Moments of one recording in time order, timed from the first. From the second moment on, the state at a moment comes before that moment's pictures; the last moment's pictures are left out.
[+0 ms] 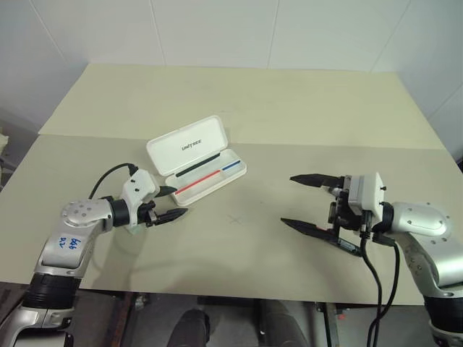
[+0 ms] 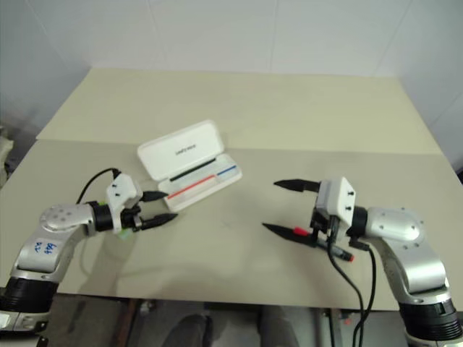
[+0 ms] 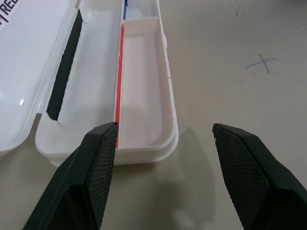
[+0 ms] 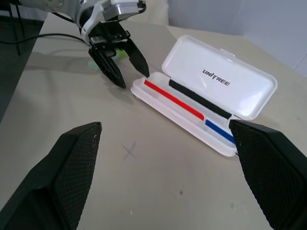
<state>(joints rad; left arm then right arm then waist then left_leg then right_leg) -0.31 0.73 0.03 -0.04 -0.27 0.35 -0.92 -0.20 -0.68 -0.08 -0.38 0.50 0.18 1.04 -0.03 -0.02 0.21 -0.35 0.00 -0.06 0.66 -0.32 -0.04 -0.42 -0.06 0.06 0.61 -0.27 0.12</state>
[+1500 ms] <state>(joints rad) -0.58 0.82 -0.19 0.13 -0.09 0.34 -1.19 -0.24 -0.59 -0.05 -0.48 0.48 0.21 0.85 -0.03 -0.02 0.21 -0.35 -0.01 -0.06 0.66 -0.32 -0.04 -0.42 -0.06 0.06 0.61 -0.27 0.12</state>
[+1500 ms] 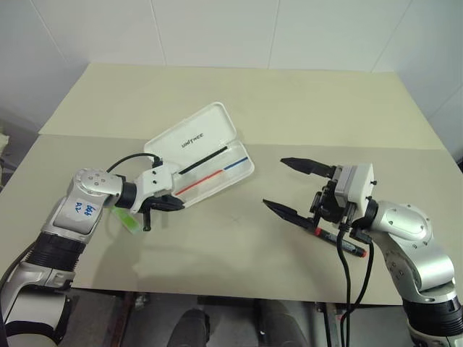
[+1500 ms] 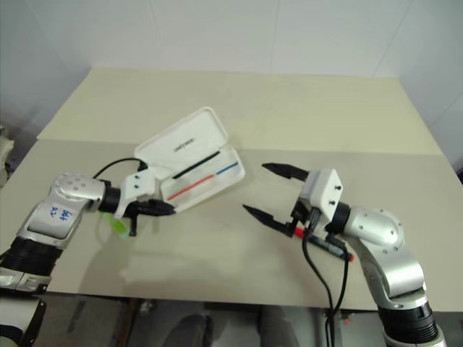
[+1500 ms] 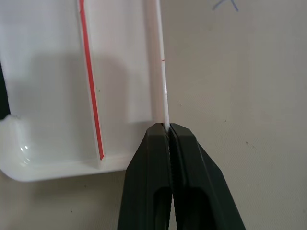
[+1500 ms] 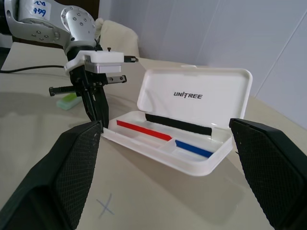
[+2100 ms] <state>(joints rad) -0.58 0.81 -0.22 0.03 -0.10 0.32 -1.31 -0.25 -0.59 -0.05 -0.48 0.49 0.22 0.85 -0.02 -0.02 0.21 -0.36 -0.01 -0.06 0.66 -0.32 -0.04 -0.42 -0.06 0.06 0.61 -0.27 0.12</state>
